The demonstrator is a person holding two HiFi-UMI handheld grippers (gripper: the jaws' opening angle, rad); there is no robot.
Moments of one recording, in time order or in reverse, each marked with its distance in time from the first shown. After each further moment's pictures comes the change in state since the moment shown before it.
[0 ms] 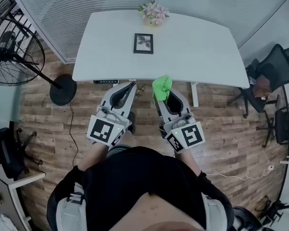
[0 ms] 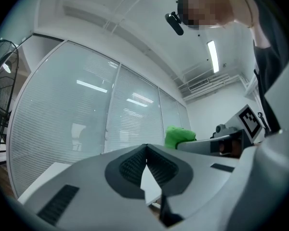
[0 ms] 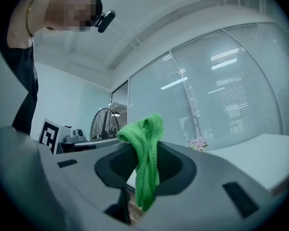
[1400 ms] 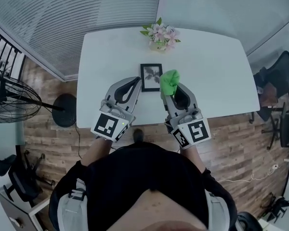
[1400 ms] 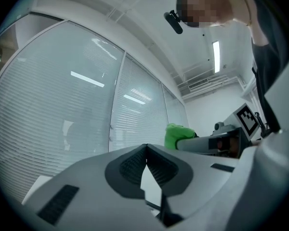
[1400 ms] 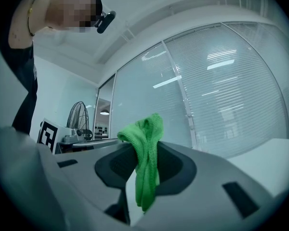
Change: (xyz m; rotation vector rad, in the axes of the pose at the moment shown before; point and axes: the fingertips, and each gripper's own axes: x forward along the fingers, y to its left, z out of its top) left arm 0.169 0.180 -0.020 -0.005 0.006 -0.090; right arm 0.208 -0.123 -0.005 -0.026 -0.004 -0.095
